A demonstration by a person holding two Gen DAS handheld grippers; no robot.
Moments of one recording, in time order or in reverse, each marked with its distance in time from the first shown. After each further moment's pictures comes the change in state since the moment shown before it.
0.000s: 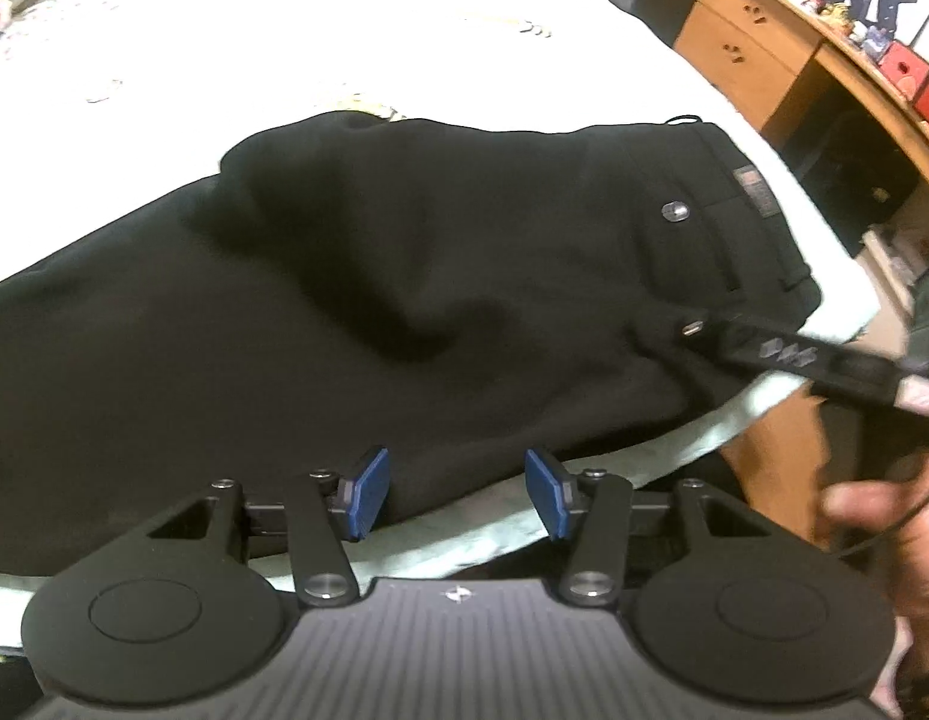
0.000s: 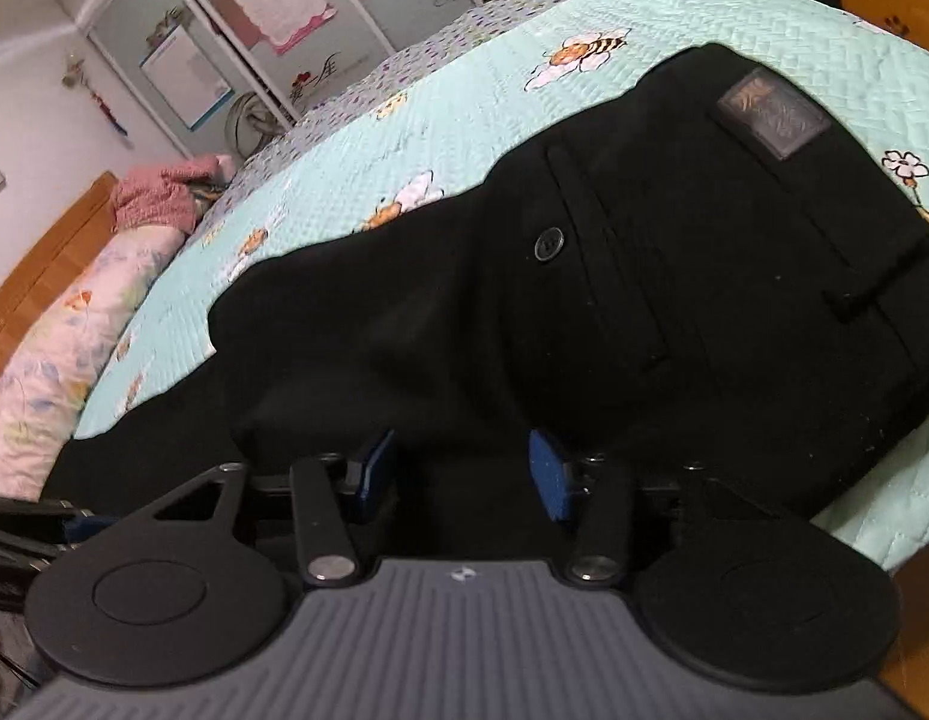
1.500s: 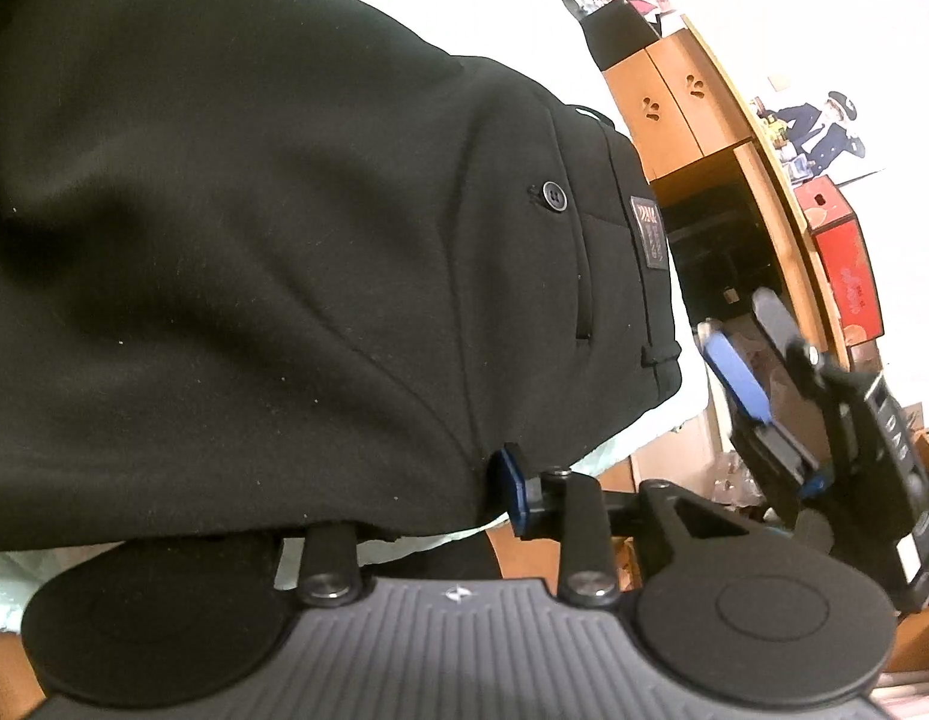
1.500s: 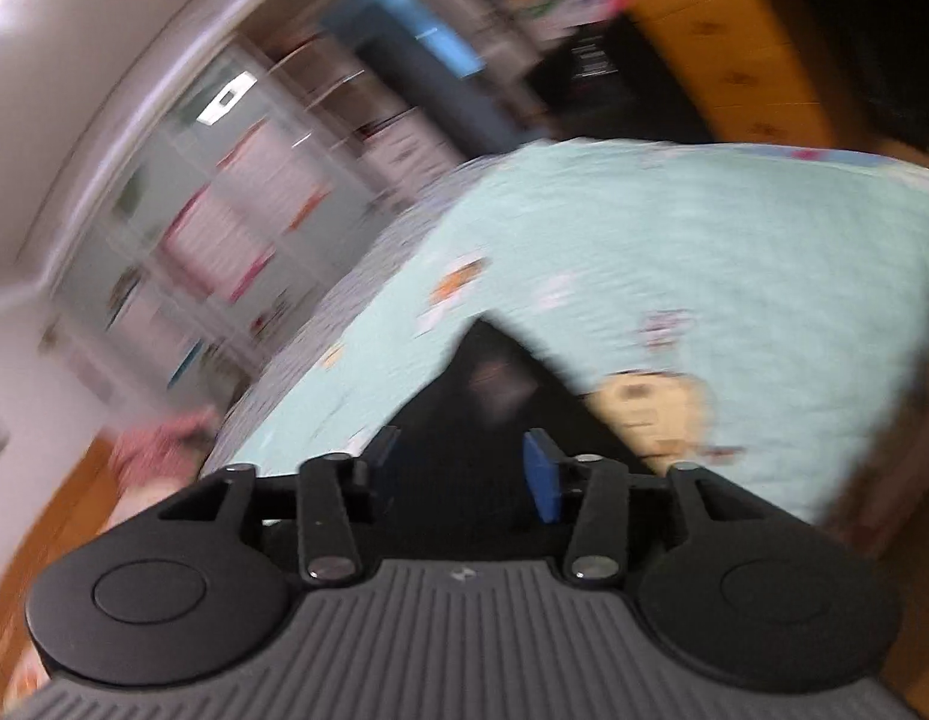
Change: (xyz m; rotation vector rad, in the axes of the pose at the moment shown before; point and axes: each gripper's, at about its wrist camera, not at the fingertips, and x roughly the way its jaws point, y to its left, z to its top) left arm 0.099 -0.045 0.011 -0.324 0.068 -0.477; right arm -0.116 -0.079 0.006 0.252 -0.375 0.063
